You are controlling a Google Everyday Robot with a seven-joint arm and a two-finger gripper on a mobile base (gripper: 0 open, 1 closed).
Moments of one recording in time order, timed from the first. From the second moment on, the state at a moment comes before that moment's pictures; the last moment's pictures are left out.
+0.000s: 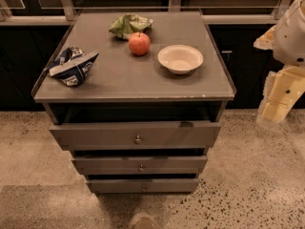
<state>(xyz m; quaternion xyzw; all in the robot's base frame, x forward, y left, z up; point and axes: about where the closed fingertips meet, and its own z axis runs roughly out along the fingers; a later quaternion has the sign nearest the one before) 0.438 -0.217 0.976 -0.60 0.78 -0.03 0.16</state>
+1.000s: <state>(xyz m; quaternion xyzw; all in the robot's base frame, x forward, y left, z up) 0.400 -0.215 0.923 -0.58 0.79 -0.04 0.20</state>
